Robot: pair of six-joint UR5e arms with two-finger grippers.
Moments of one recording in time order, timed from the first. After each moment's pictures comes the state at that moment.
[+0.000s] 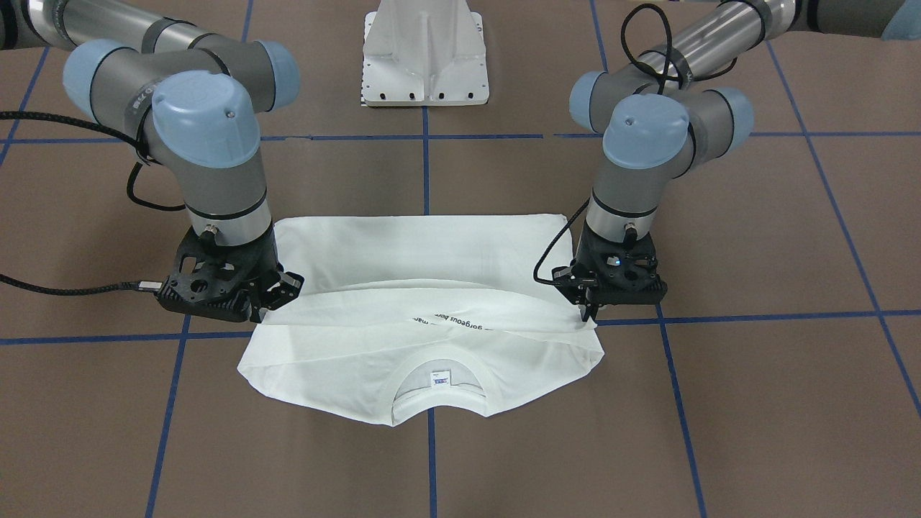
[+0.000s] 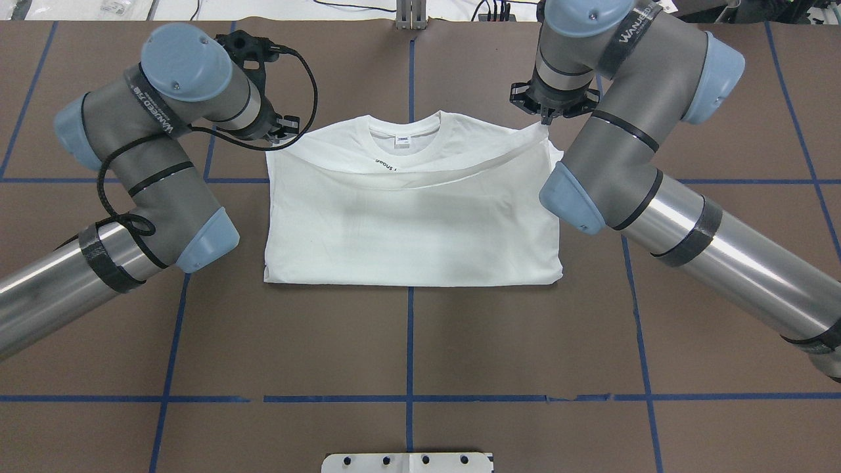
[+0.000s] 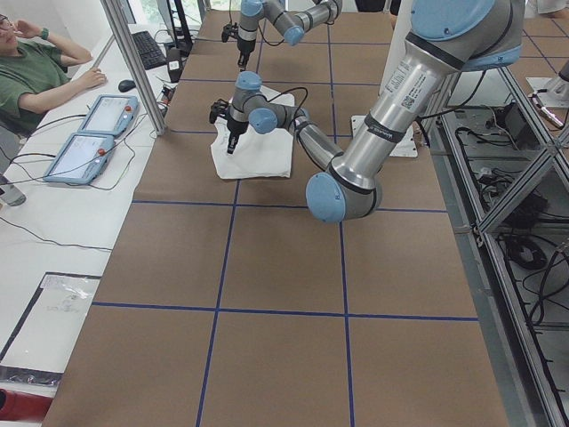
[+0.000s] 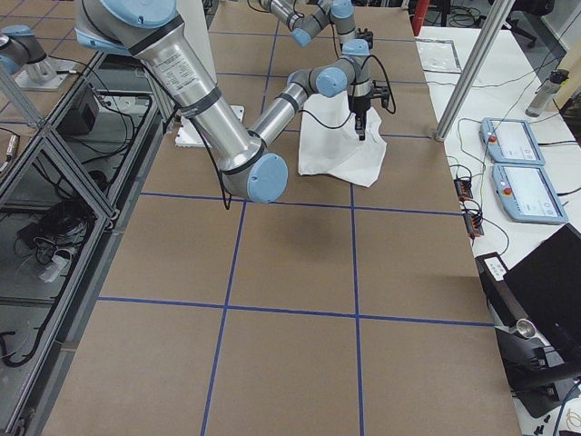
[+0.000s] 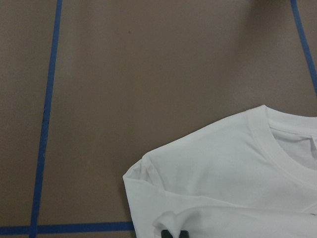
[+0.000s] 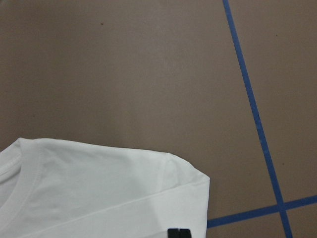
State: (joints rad) left arm -0.78 -2.20 -1.53 -1.80 -1.80 -0.97; right arm 0.84 -0.84 1.57 -1.69 1.83 1.09
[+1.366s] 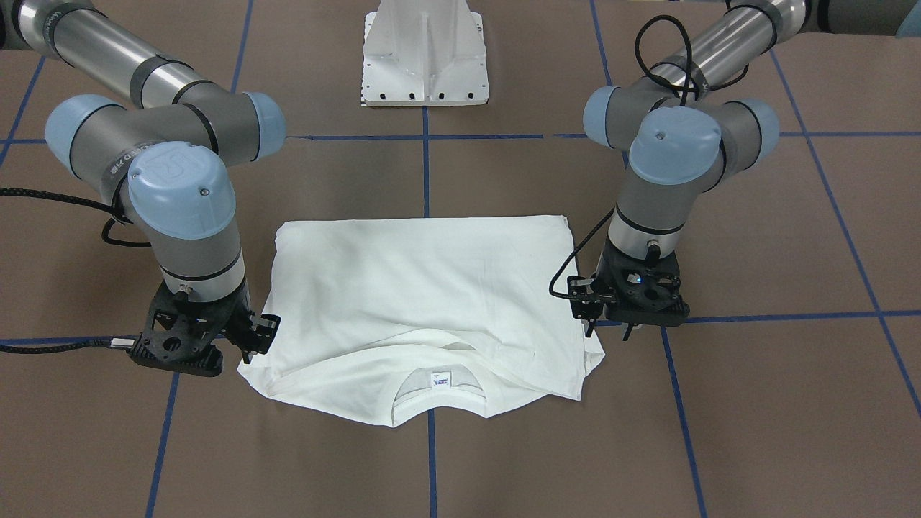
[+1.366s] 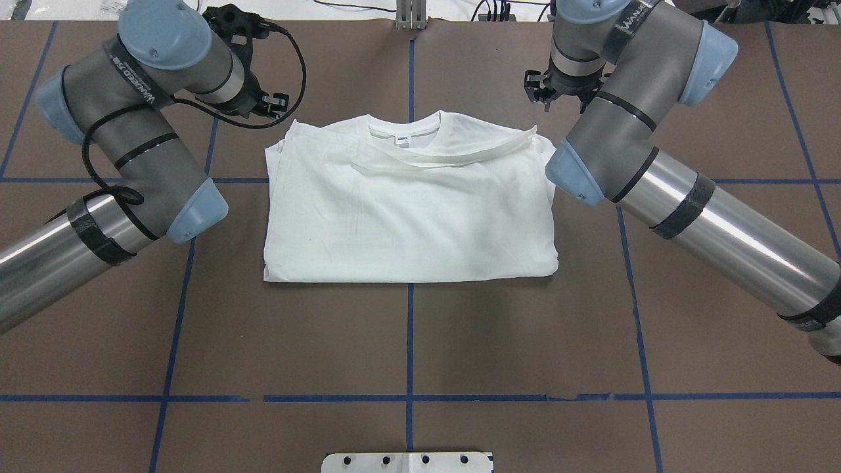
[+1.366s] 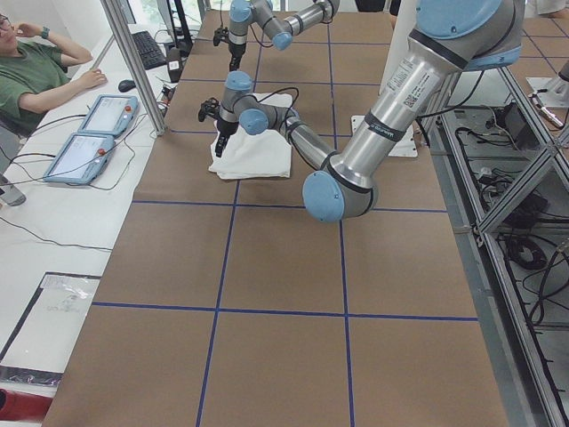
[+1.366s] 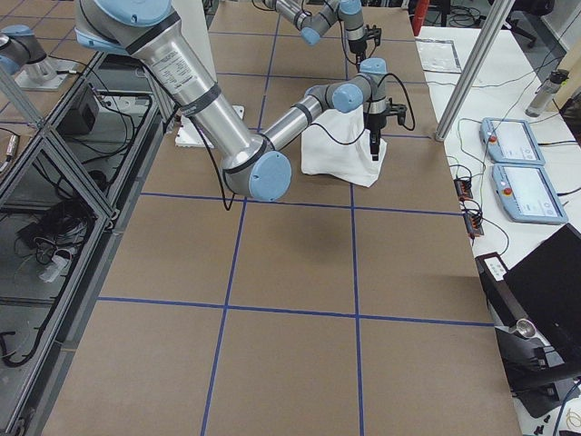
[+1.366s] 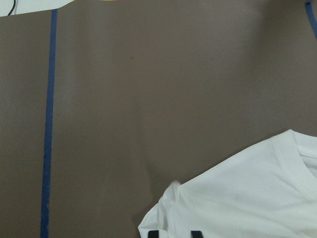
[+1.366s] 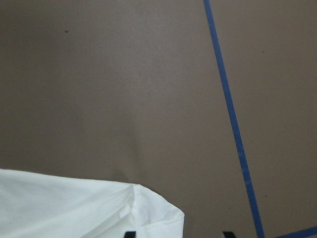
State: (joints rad) left arm -0.85 -2.21 -1.51 -1.83 -1.86 -0.83; right arm 0.87 -0.83 1.45 -1.65 1.84 1.02
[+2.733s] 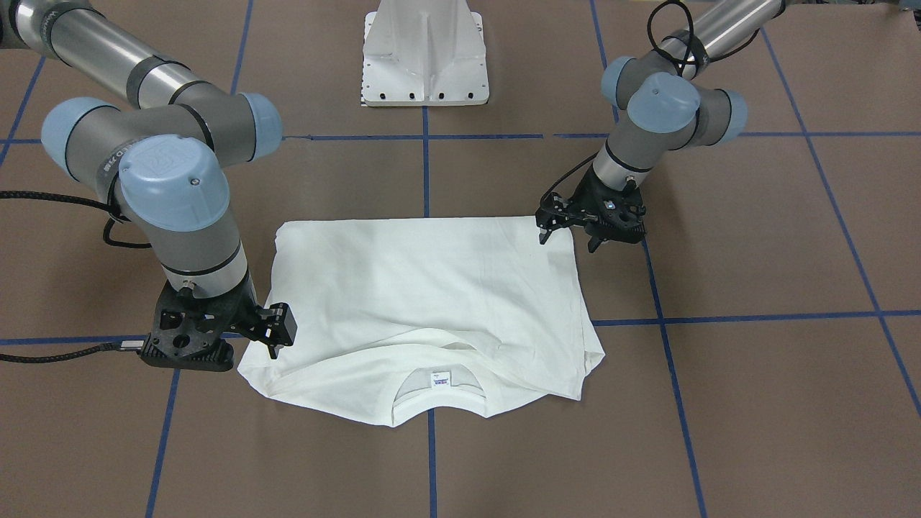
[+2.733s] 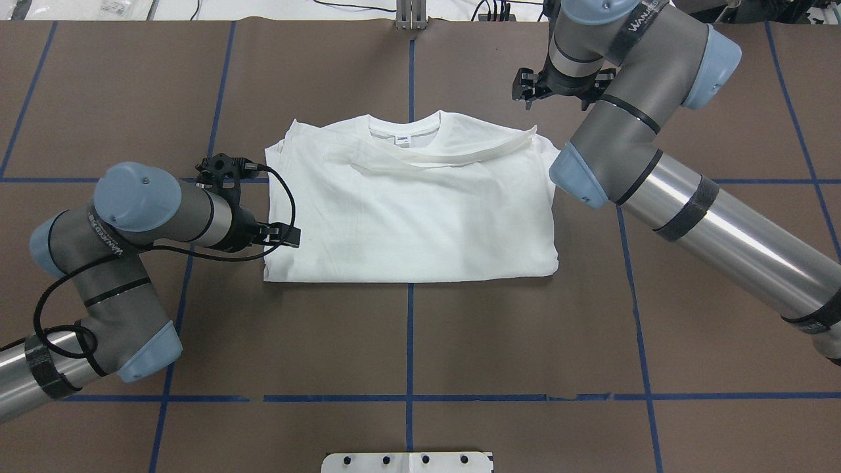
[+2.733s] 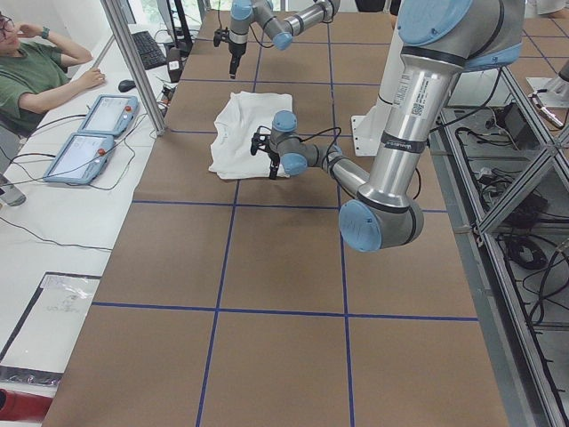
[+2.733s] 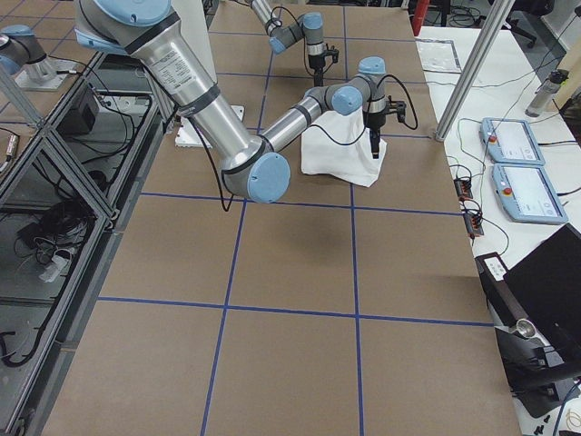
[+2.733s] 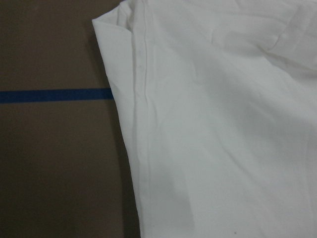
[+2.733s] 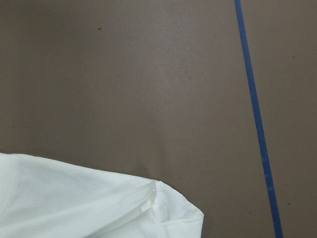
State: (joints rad) left arm -0.60 -1.91 -1.65 -2.16 -1.91 -1.14; right arm 0.87 -0.84 1.46 -1.57 1.87 0.98
